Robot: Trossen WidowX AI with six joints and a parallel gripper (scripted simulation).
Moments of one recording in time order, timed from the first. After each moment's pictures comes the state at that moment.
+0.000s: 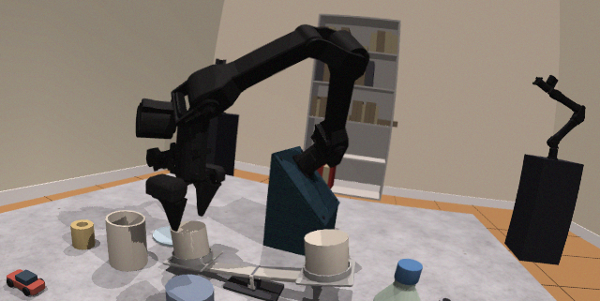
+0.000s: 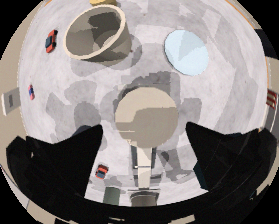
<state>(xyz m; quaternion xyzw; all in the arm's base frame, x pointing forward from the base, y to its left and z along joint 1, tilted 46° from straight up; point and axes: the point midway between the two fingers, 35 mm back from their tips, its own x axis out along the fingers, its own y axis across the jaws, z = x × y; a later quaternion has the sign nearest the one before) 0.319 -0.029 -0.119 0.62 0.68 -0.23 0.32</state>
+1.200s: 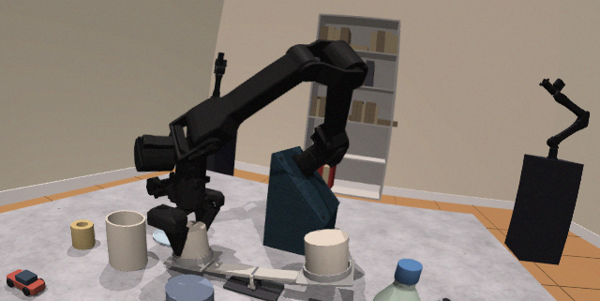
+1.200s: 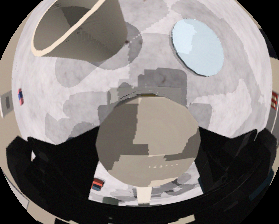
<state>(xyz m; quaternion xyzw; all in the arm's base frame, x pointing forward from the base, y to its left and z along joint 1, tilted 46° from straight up) 0.316 0.011 -0.156 0.62 0.68 -0.22 0.31</state>
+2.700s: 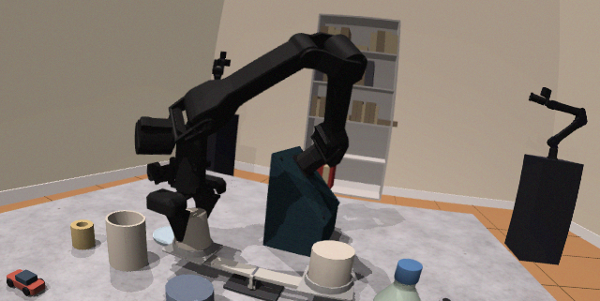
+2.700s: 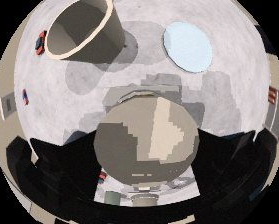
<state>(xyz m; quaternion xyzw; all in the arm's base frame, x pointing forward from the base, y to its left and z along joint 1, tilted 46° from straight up) 0.315 -0.010 -0.136 0.63 0.68 -0.23 0.30</state>
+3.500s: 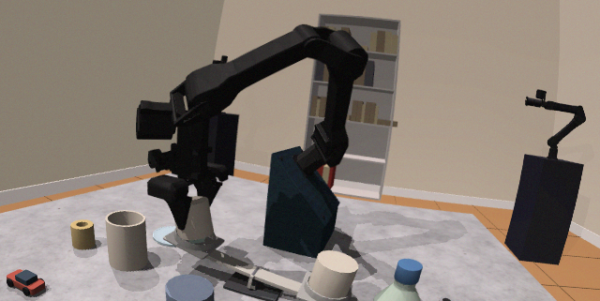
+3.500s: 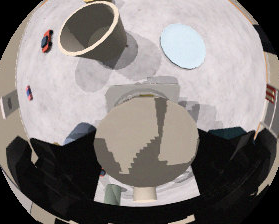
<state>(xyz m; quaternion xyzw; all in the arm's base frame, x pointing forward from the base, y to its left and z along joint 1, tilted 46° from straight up) 0.317 -0.026 -0.114 0.63 0.69 -0.22 0.29</state>
